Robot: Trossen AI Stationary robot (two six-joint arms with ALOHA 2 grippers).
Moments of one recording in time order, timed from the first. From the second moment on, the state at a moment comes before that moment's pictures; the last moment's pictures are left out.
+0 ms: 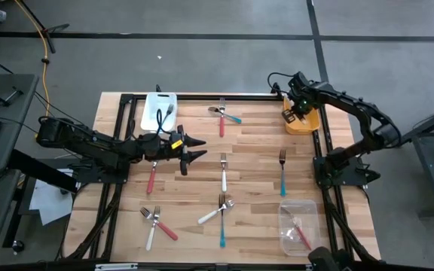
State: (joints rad) left arm -0.01 1.29 0.41 0.86 -0.16 -0.13; right arm -1.03 1.44 0.93 -0.82 0.14 -0.03
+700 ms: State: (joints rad) left arm -0.03 1.29 0.41 0.85 -0.16 -0.13; right arm -0.98 1.46 0.93 -0.85 0.21 0.07
